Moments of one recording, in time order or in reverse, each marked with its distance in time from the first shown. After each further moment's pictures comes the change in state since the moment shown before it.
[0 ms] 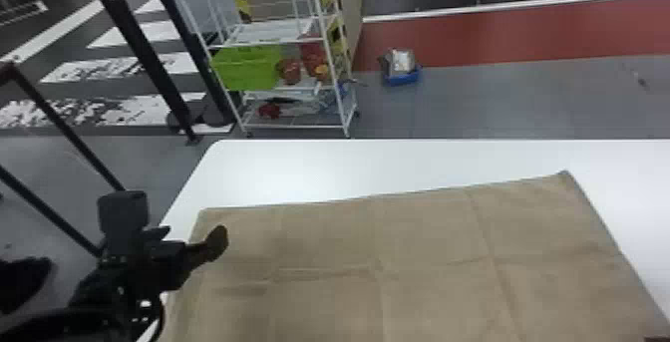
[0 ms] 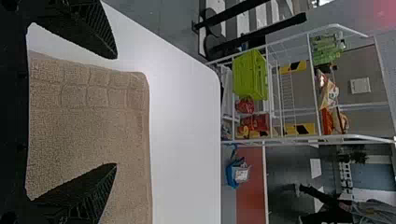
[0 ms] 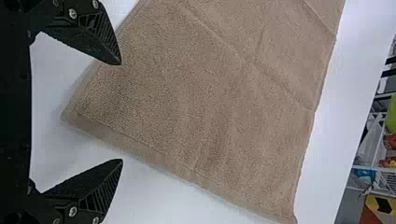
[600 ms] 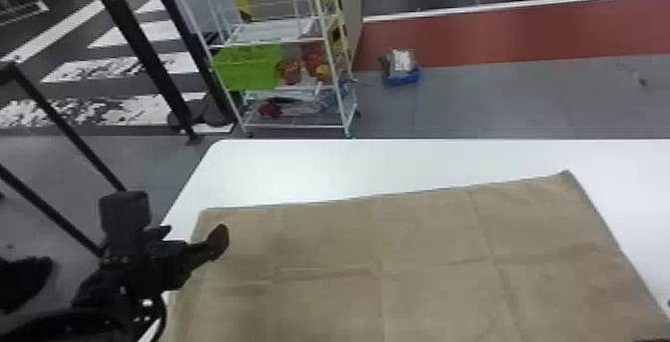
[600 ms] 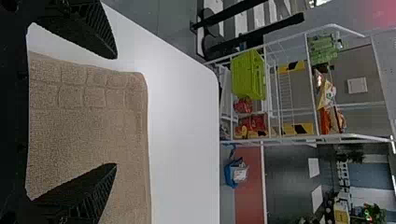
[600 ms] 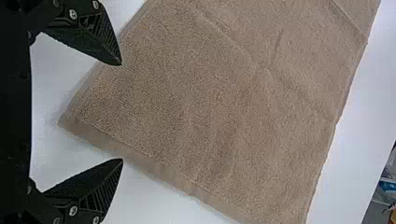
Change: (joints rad) left arm 0.002 0.000 0.001 0.009 0.000 -0.020 0.002; right arm -0.056 -0.024 0.129 0.008 0.108 0.058 0.021
